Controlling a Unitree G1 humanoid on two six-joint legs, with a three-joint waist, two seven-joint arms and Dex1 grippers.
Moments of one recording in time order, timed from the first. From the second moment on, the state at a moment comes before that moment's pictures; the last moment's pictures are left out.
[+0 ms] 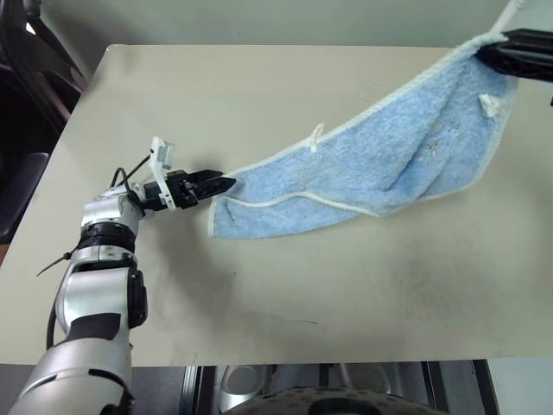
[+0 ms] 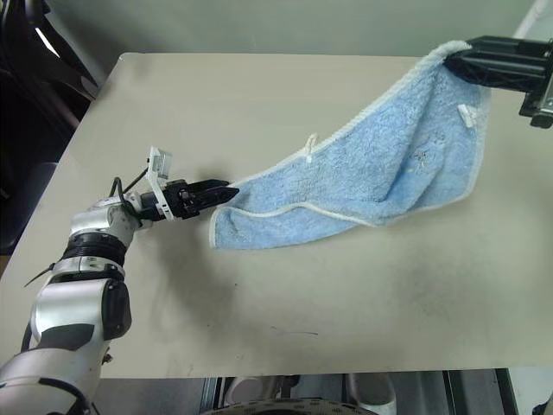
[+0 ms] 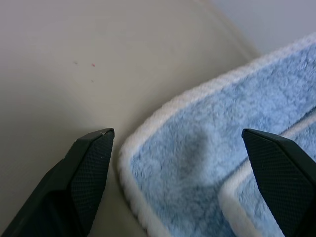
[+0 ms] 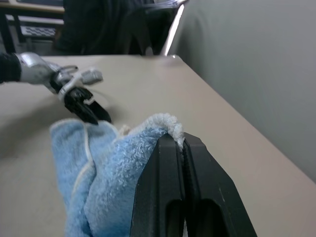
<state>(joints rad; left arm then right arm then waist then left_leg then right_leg) -0.86 0.60 0.13 1.05 -0.33 0.39 -1.33 -0.90 -1.11 -0.26 -0.18 0.73 0.88 1.15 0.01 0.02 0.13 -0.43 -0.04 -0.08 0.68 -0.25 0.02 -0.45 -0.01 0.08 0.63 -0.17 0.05</state>
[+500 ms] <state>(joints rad) -0.86 0.54 0.14 1.05 -0.32 0.39 -1.32 -1.00 -1.11 -0.27 -0.21 0.87 0.95 1.09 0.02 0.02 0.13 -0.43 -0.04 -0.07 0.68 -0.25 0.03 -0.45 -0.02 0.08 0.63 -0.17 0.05</state>
